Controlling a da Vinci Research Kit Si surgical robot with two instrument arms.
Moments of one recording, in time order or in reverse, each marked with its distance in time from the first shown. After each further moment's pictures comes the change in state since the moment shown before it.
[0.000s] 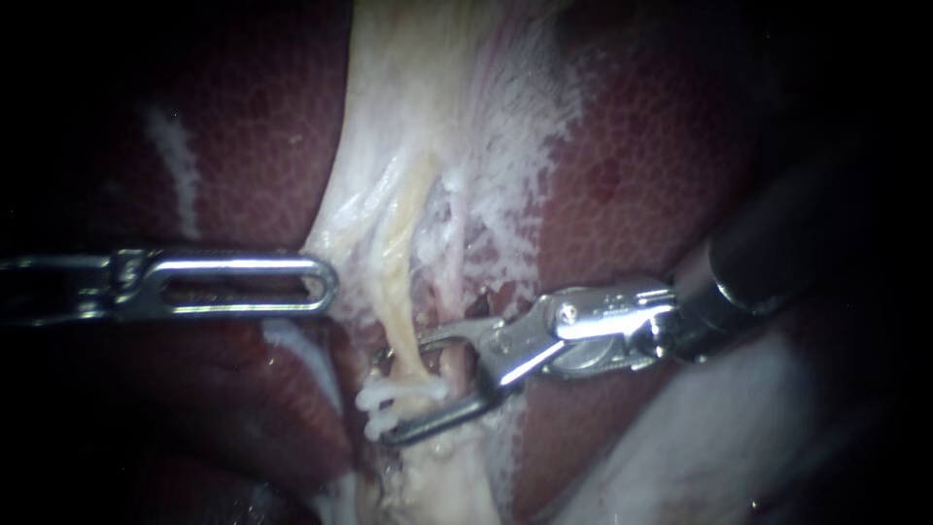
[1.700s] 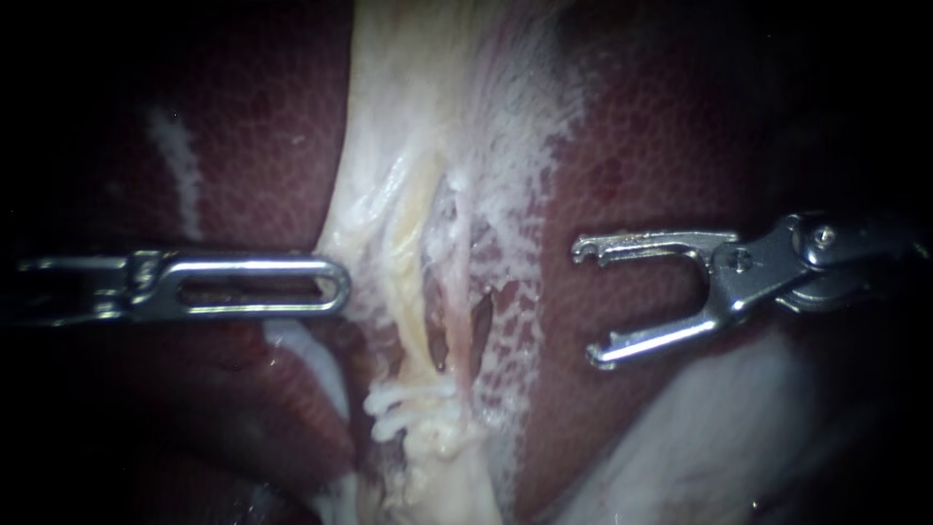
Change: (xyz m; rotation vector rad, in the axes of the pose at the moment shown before) right arm 0.006 -0.005 -0.019 -0.123 0.018 0.013; left arm 0.001 0.002 0.003 -0.007 -0.010 0.010
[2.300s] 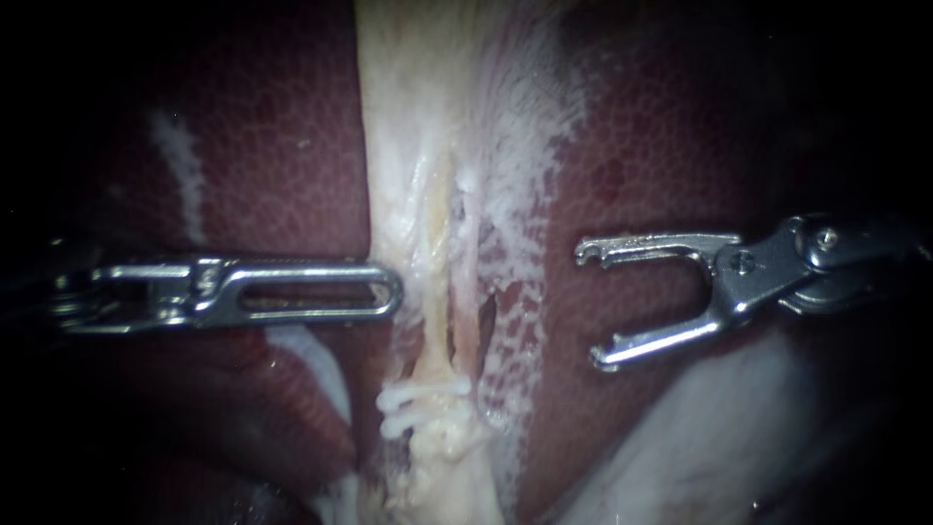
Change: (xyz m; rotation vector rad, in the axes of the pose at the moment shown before) right arm 0.000 0.000 0.000 0.000 0.000 0.000; left arm 0.002 0.001 0.003 -0.001 0.020 0.011
